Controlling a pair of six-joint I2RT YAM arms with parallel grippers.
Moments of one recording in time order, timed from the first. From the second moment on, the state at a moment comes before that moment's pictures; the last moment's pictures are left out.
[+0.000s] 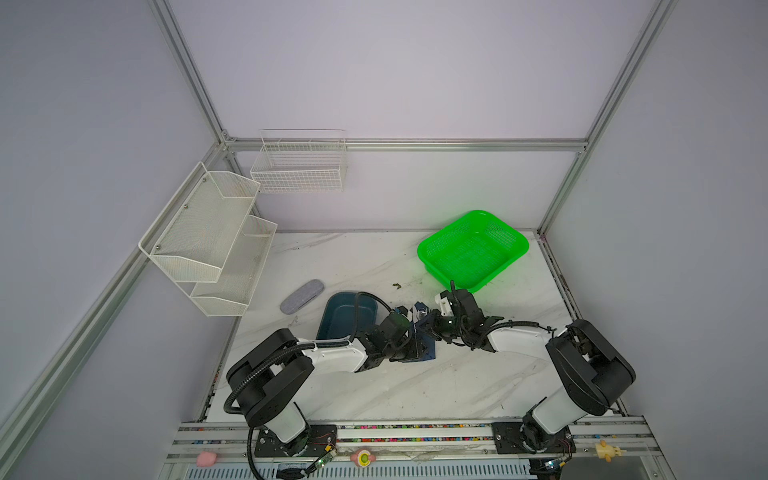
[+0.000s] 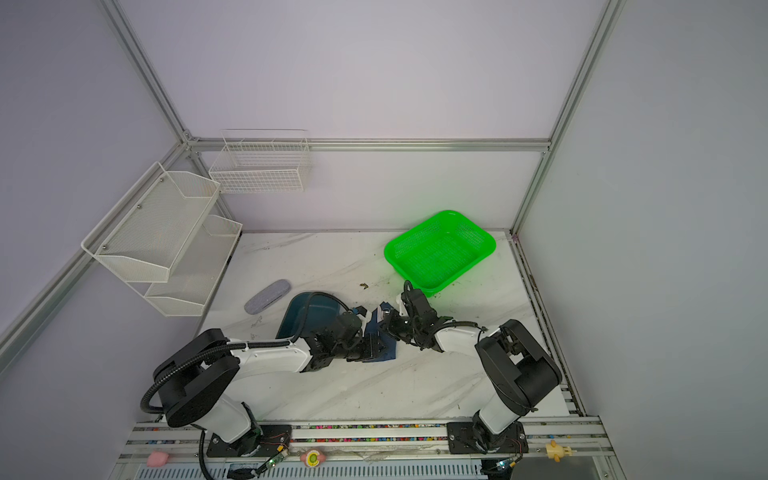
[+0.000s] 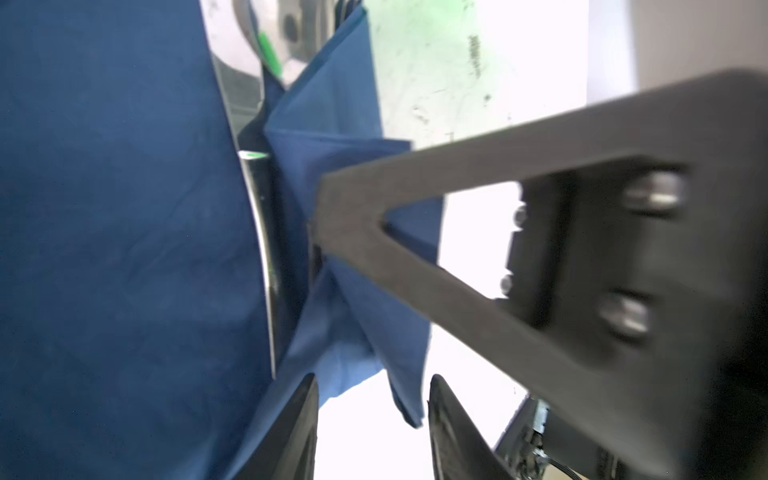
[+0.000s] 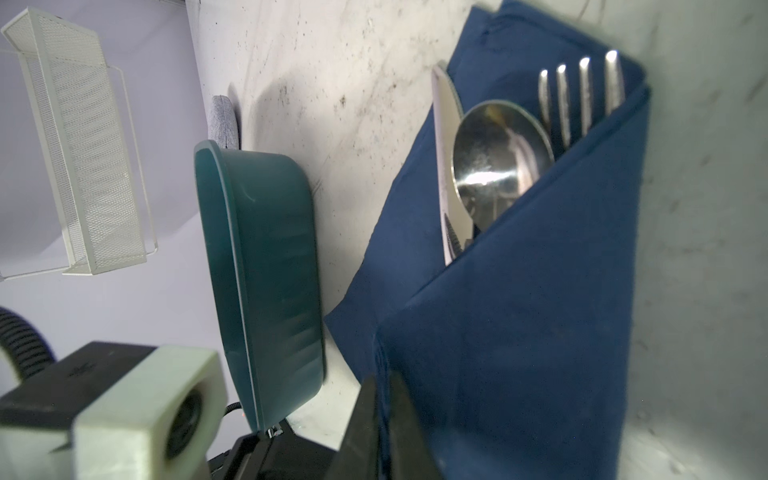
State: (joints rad) left arm -0.87 1.62 0.73 0.12 0.19 -0.95; right arm 0.61 1.59 0.70 0.17 -0.46 1.04
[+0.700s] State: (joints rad) left arm -0.87 1.63 0.74 0.15 0.16 -0.95; right arm 0.61 1.59 0.70 0.17 -0.47 1.04
